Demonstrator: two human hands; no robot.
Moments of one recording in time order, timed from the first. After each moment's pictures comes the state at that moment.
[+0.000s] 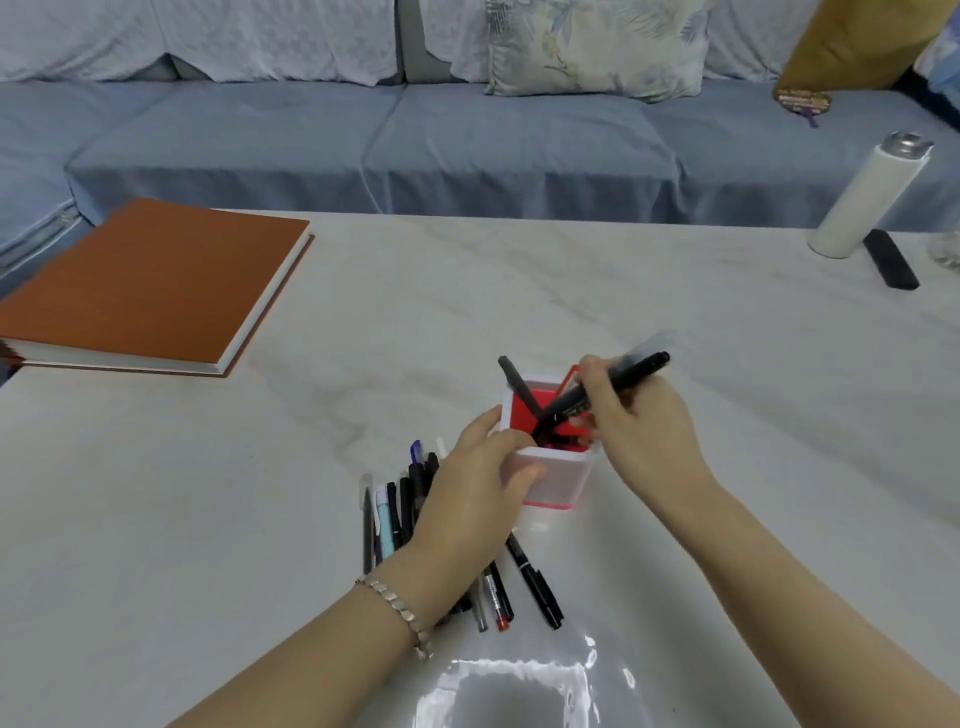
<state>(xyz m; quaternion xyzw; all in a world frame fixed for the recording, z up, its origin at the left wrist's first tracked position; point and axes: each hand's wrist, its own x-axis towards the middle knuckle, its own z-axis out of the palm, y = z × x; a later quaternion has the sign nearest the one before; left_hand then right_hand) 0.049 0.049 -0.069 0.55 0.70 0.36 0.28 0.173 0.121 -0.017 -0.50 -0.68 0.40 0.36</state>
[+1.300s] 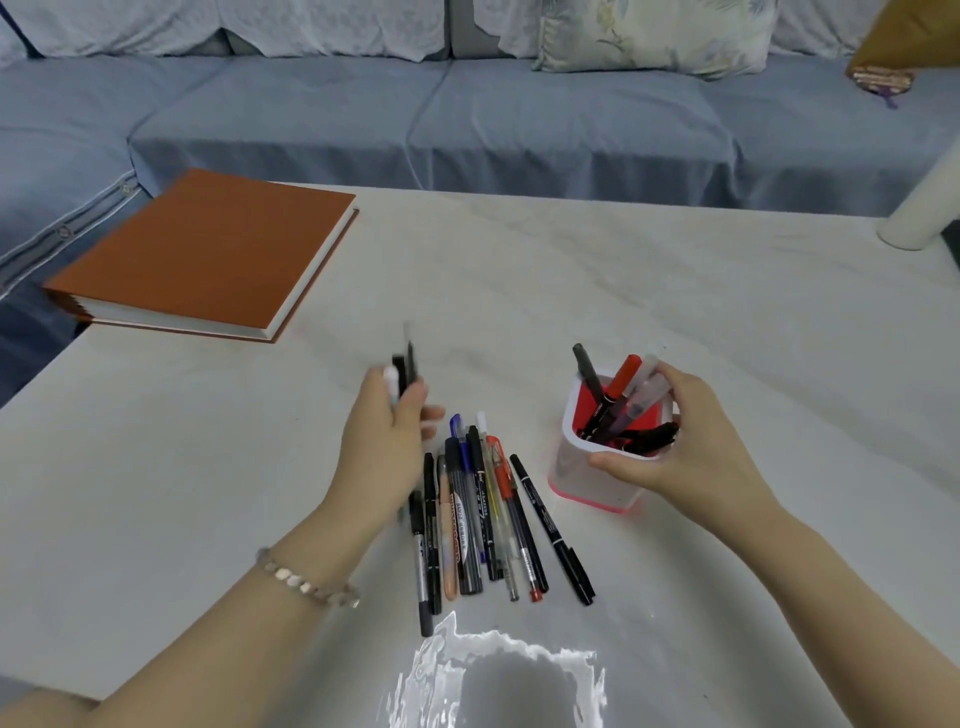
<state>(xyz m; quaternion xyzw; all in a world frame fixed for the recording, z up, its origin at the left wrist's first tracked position) -0.009 0.021 -0.029 0.33 0.74 0.52 0.27 0.193 0.114 -0.038 -0.43 -0.78 0.35 0.30</state>
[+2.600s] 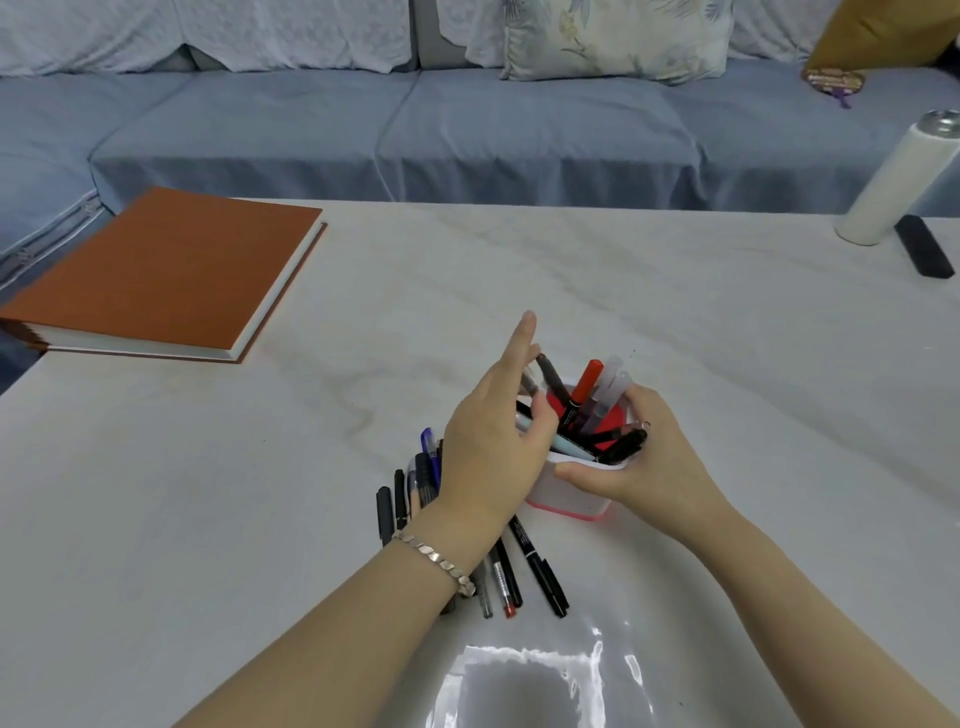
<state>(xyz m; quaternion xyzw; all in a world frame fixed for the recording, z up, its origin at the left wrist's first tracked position) 0.059 0.067 -0.050 0.58 0.67 0.46 0.11 0.199 0.119 -0.061 -0.41 -0.76 0.40 0.32</state>
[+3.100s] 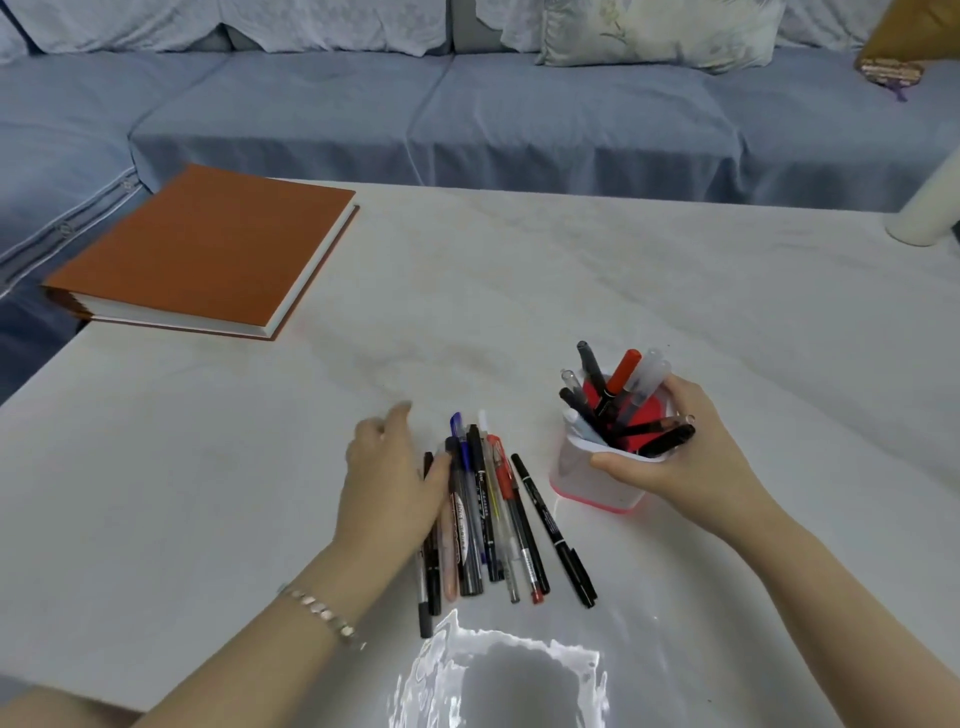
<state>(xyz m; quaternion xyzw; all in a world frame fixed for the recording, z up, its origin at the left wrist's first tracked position) -0.012 0.003 -0.074 0.43 0.85 0.26 0.18 0.196 0.122 -0.056 -0.38 -0.76 0.43 0.31</state>
